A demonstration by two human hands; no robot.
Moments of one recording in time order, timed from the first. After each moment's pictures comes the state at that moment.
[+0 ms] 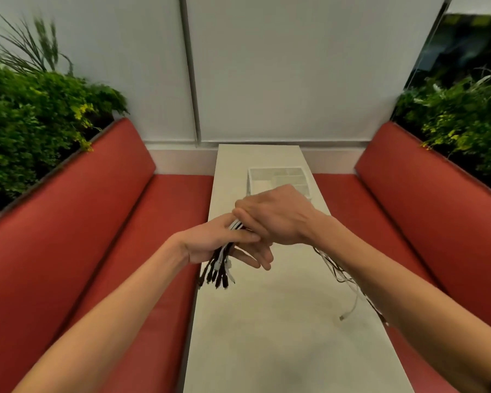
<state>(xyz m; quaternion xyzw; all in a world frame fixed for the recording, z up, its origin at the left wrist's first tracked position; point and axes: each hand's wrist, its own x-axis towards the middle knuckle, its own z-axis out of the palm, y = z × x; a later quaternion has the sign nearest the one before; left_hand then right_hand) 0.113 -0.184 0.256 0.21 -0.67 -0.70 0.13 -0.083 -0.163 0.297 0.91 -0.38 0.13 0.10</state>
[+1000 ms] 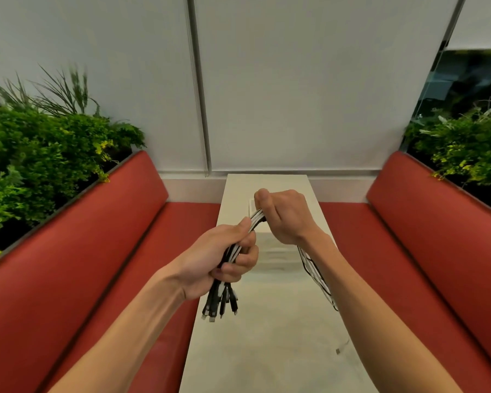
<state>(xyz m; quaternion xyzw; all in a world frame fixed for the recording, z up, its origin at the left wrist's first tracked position) 0.072 -0.144 0.323 0.29 -0.55 -0.73 0.28 -0.131 -0.220 0.305 0.80 -0.45 0.39 0.04</state>
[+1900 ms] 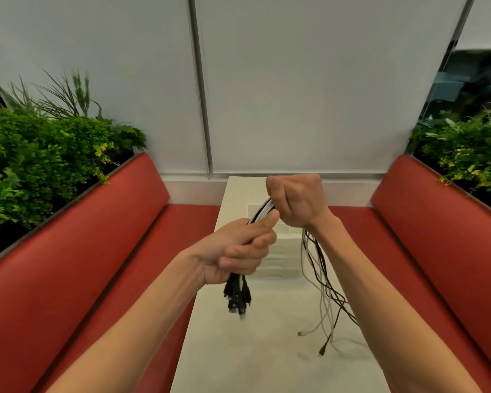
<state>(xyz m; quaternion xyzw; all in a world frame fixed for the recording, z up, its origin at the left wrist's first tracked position) 0.015 -0.178 0.335 0.26 -0.55 -0.76 0.22 -0.180 -0.258 0.333 0.77 -0.33 0.50 0.23</state>
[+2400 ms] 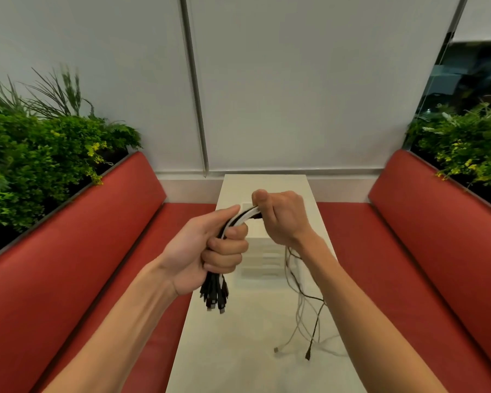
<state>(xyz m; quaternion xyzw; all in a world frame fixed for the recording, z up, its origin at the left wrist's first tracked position) 0.036 -0.181 0.336 0.24 -0.44 -0.83 0.26 -0.170 -0.252 0.296 0.77 -0.43 0.47 0.06</state>
